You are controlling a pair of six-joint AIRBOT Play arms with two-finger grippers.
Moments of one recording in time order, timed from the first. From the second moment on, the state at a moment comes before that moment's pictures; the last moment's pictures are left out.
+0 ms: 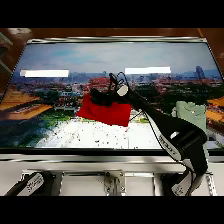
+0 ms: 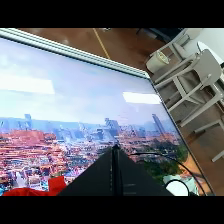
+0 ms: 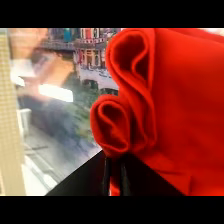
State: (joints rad) left arm 0.52 -1.01 1.35 0.27 -1.24 -1.03; right arm 0.58 -1.86 1.50 -0.50 0.63 1.56
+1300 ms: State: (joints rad) left arm 0.49 -0.98 1.32 0.40 -1.28 -1.03; right arm 0.20 -1.76 1.29 -0.86 1.17 1.60
